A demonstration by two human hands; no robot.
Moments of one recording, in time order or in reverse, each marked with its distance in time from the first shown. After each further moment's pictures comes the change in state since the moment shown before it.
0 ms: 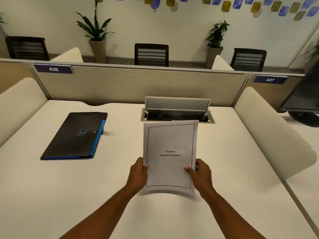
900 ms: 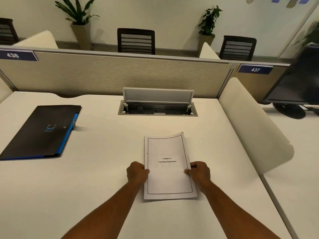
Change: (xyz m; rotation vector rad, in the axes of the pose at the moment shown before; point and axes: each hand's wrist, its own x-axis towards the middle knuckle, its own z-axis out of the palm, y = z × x) left_hand 0.019 0.042 0.117 -0.017 0.034 -0.412; right_hand 0.072 0.070 -0.076 -0.264 0.008 0.337
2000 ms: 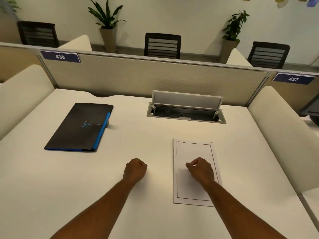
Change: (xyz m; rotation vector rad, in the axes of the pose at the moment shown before) left_hand 0.056 -0.059 -0.119 0.093 0.013 0.054; right_hand -0.046 -0.086 0.081 -0.252 -0.057 -0.194
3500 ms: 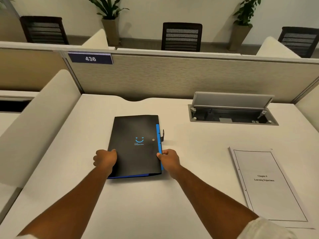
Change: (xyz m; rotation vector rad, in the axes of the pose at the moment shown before) left_hand 0.217 -0.132 -0.277 -0.164 0.259 -0.406; right_hand -0.015 -0.288 0.265 0.350 -0.236 0.052
